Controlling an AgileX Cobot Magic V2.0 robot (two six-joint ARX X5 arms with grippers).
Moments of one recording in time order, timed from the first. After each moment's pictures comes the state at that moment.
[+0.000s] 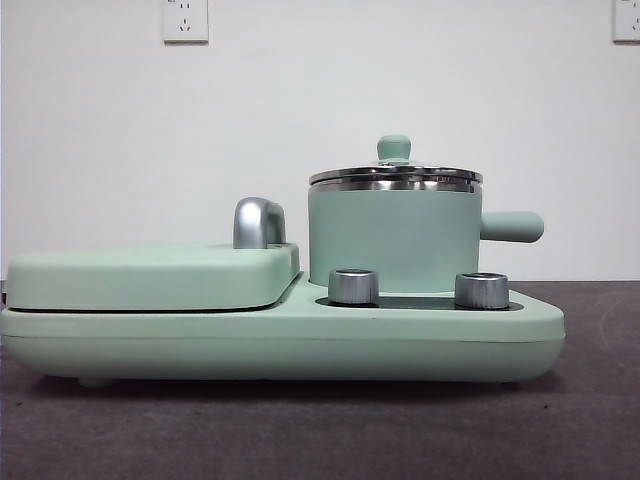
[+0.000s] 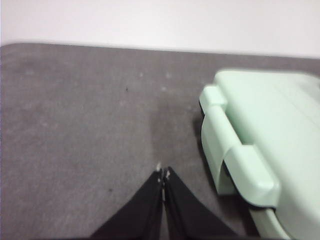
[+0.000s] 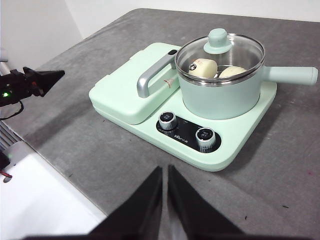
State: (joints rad) left arm 0.01 0.00 0.03 -0.18 0.10 -0.06; right arm 0.58 0.17 0.91 -1.09 -0.18 0.19
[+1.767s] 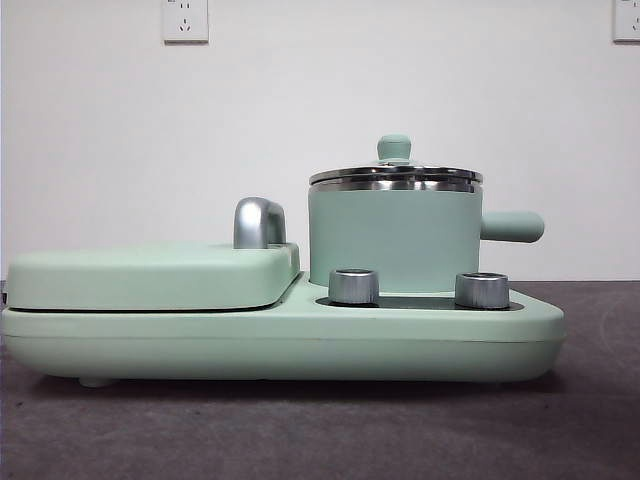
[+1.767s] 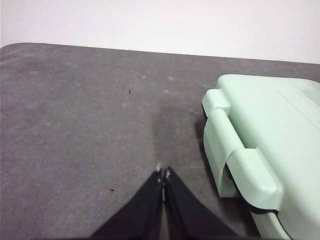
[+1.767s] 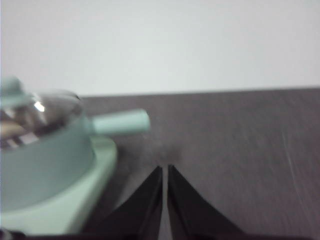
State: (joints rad) left arm 0.01 0.00 0.03 -0.18 0.09 -0.07; right arm 0.08 0.07 0.05 0.00 -0.06 0.12
